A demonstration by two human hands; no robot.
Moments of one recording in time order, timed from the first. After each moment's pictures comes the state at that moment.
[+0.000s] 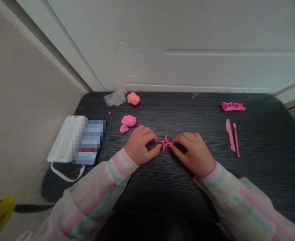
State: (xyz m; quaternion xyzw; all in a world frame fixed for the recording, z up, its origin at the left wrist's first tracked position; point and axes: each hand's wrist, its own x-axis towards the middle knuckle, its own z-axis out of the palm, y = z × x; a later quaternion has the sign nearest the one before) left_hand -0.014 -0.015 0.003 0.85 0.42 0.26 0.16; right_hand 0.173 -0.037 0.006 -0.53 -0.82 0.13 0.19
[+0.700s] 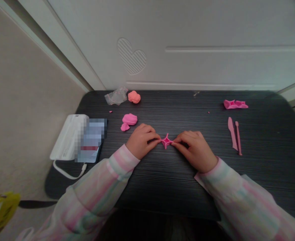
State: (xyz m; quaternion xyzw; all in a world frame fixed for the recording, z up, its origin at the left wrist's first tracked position) left_hand -0.018 -0.005 -0.007 0.87 0.40 0.24 0.18; right_hand 0.178 -0.033 -0.001 -0.53 -0.80 0.18 0.19
